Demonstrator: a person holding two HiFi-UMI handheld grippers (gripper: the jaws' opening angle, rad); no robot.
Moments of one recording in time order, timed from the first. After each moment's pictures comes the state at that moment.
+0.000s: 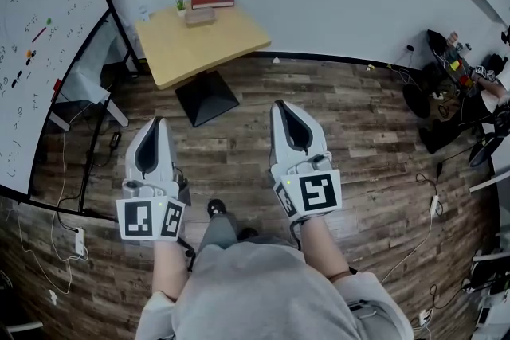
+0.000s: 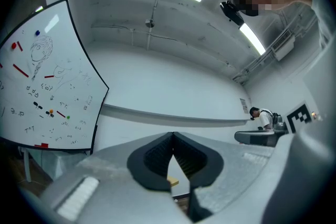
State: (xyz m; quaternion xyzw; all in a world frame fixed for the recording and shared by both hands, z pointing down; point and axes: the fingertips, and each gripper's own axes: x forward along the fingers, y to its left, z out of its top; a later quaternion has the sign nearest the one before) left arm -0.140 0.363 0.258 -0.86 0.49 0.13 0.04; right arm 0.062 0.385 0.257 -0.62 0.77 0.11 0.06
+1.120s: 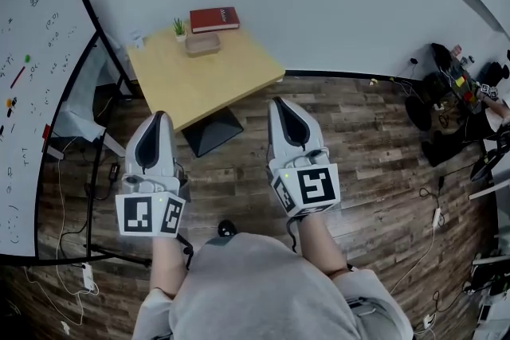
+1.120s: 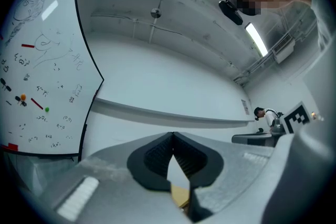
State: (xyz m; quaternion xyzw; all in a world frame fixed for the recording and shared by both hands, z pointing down) left arm -0.157 0.128 0.248 -0.87 0.46 0.14 0.04; right arm 0.038 0.153 0.255 -0.64 0.76 0.09 0.05
